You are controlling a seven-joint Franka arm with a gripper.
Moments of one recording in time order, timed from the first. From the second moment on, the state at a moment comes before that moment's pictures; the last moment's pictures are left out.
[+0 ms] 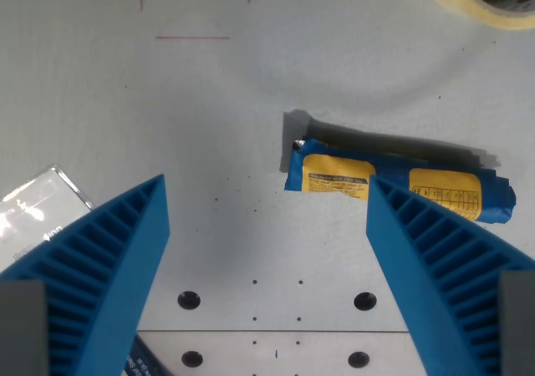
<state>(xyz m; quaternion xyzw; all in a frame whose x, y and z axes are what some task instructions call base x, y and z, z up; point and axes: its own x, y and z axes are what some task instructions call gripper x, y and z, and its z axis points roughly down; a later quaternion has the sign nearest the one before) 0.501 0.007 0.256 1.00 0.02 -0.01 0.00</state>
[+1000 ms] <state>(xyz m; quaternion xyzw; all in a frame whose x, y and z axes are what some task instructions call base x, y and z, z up) 0.563 0.007 0.253 1.00 0.02 0.02 0.00</state>
